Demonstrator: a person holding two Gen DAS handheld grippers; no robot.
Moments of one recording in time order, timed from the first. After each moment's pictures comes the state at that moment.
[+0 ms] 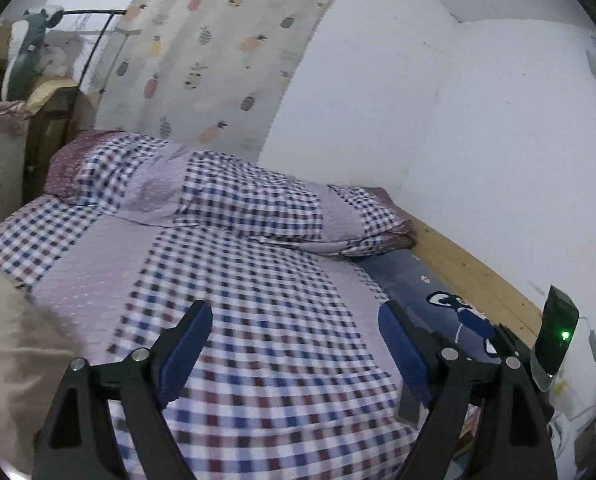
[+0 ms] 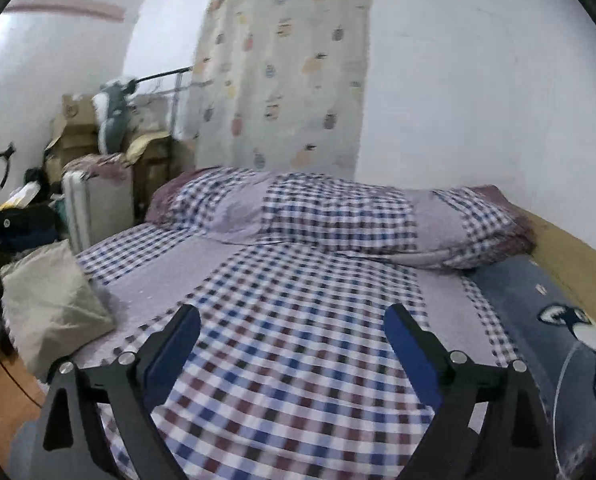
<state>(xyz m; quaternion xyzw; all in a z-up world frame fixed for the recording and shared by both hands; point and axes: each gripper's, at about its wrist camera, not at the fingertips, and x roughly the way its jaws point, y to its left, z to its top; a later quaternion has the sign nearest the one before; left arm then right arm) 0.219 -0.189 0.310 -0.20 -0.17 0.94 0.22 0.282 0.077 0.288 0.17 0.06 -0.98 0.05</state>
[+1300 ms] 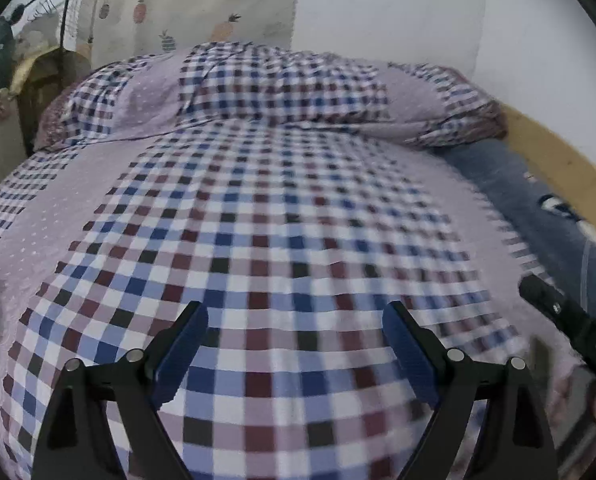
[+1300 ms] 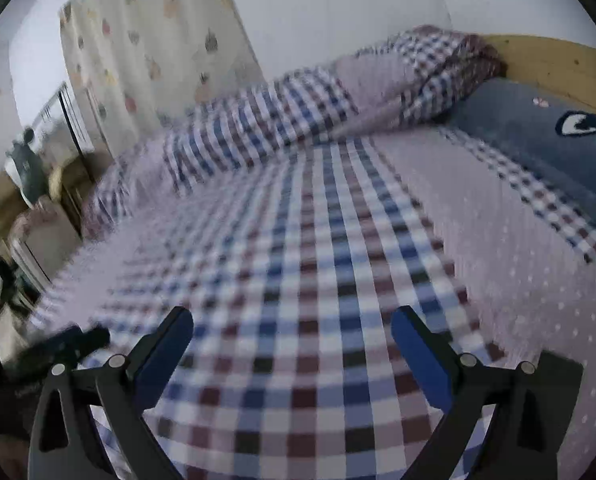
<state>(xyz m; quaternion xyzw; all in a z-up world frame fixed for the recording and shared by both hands) 0.015 0.002 0.107 -0.36 -0.04 0.93 0.09 0.108 0.262 0.105 0.31 -0.14 -0.94 0.00</state>
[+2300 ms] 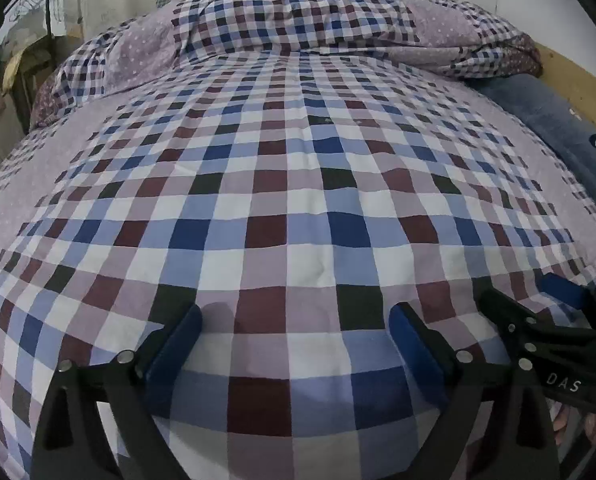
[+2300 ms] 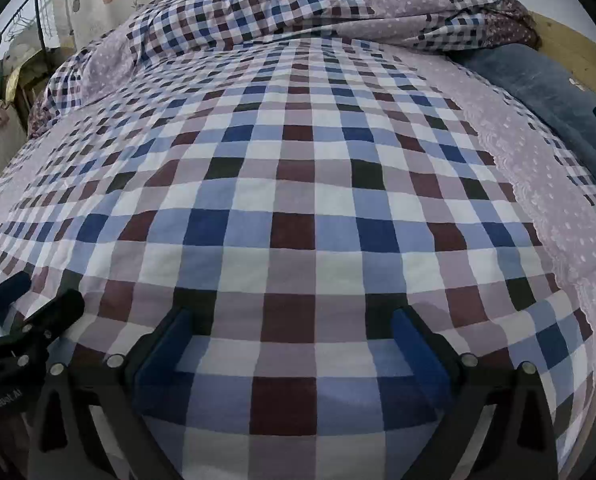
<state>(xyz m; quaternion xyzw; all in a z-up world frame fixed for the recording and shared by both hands) -0.041 0.029 -0.003 -0.43 0.02 0.90 0.06 0.026 0.227 -0.032 0.45 -0.04 -0.89 -0.03</state>
